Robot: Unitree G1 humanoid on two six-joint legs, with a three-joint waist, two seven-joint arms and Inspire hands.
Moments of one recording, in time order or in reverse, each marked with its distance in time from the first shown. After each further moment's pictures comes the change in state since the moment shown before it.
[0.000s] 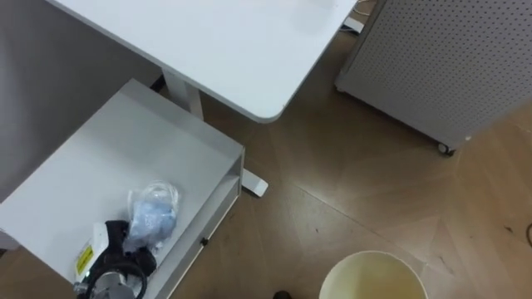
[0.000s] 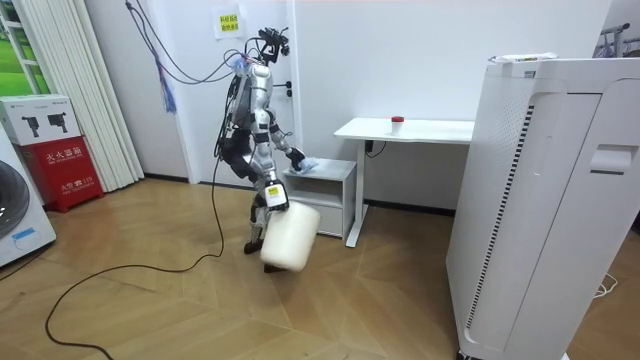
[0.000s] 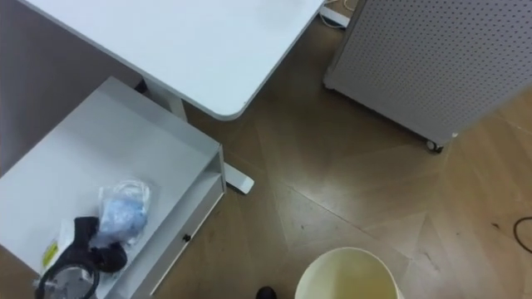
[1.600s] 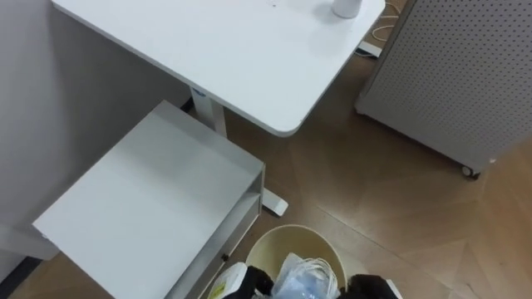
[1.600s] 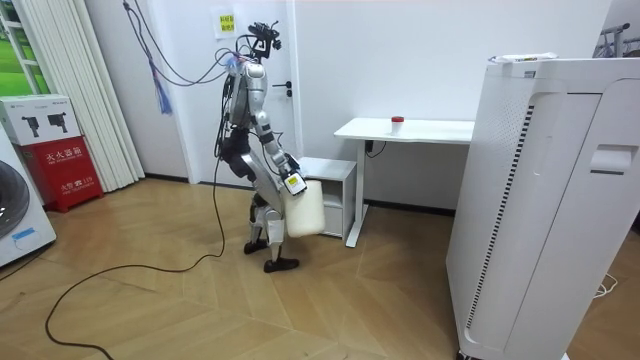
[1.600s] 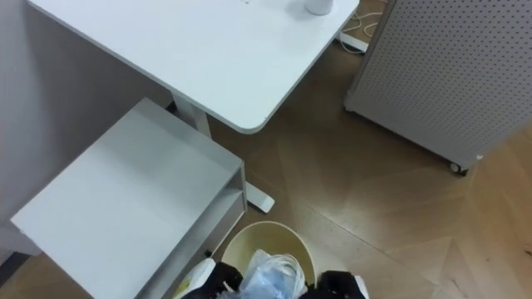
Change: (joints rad) left arm 0.145 -0.221 -0.391 -0.141 0.090 -0.045 -0.240; right arm -0.063 0.128 0.045 -0.141 -0.195 -0.049 0.060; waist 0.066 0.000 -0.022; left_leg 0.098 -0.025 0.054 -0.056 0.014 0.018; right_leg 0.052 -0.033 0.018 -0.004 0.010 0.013
